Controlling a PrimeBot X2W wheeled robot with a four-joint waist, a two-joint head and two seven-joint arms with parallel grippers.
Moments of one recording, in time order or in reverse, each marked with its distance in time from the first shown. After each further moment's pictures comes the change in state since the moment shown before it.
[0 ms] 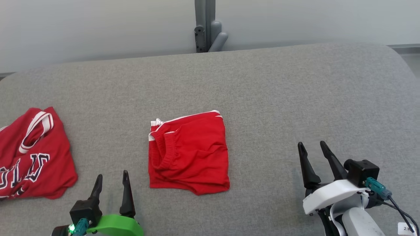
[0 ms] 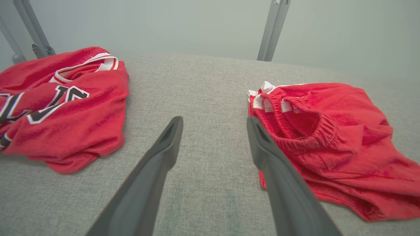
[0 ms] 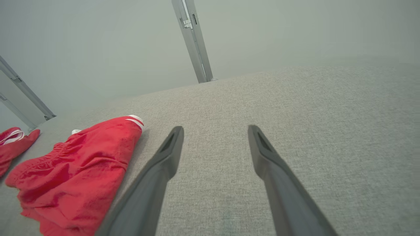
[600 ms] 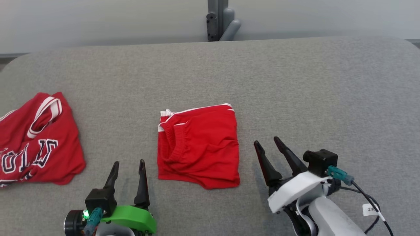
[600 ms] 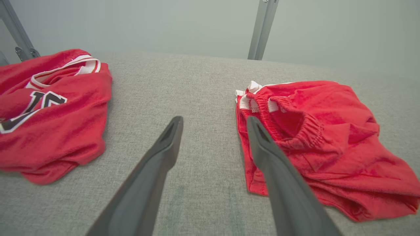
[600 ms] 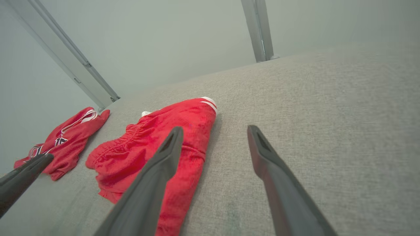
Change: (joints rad) left arm -0.041 0.000 -0.076 -0.012 0.005 -0.009 0.000; right arm -0.109 0.002 0.259 0.056 0.163 0.000 0.000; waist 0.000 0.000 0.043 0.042
